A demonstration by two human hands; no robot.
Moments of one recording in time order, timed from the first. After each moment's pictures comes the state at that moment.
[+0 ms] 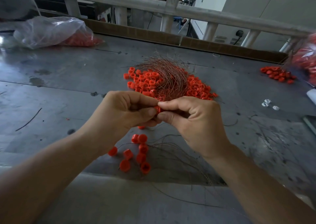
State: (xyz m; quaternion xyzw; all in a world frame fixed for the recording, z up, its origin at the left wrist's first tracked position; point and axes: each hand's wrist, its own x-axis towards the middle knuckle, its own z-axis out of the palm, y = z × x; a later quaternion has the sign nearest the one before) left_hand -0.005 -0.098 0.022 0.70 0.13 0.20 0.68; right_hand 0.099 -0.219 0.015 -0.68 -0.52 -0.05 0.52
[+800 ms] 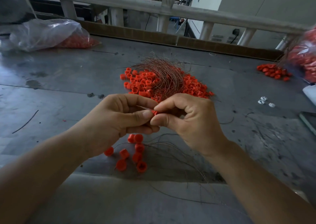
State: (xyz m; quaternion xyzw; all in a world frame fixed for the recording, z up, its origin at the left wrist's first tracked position) left_hand -0.009 -0.092 0.022 0.64 0.08 0.09 0.76; right_hand 0.101 -0.222 0.019 -0.65 -0.55 -0.01 0.51
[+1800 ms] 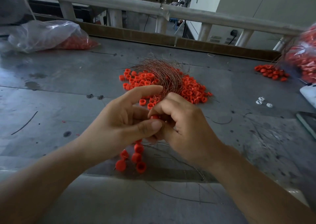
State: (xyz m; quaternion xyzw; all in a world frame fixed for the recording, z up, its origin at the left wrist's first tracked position) left_hand -0.017 -0.104 0.021 0.69 -0.01 0.15 0.71; right_hand 0.087 -0.227 0.025 -0.69 -0.59 -0.01 0.42
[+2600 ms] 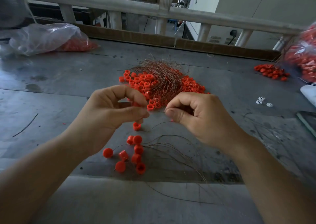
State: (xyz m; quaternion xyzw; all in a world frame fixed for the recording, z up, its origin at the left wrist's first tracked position) left_hand -0.012 -0.090 0.028 0.68 0.07 0.21 0.70; right_hand 0.113 -0.239 0.040 -0.73 -0.55 0.05 0.40
